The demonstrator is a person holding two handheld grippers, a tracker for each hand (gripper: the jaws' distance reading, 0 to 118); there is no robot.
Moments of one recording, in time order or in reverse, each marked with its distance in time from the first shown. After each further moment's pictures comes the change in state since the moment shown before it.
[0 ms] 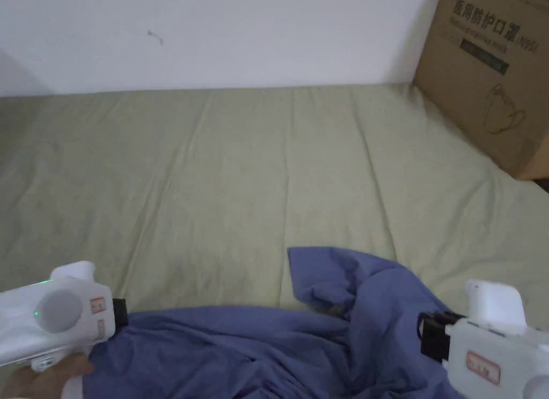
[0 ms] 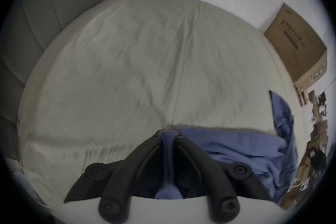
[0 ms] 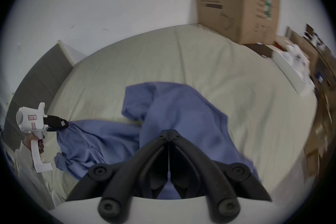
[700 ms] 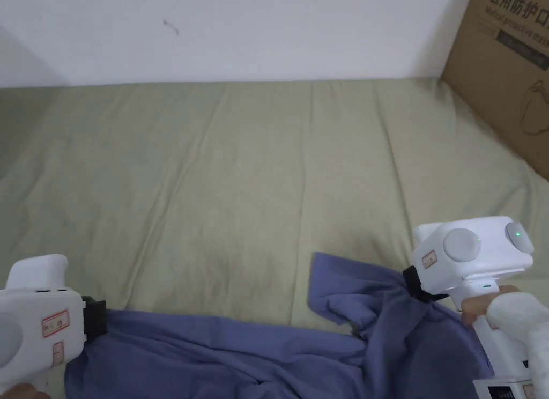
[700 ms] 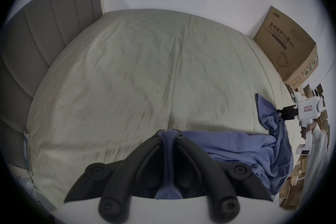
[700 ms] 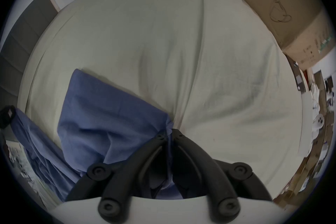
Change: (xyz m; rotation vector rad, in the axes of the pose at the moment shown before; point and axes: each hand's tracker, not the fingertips) left arm 0.005 0.003 0.059 0.072 0.002 -0.080; right arm 0.014 0.094 -0.174 -0.464 -0.078 0.304
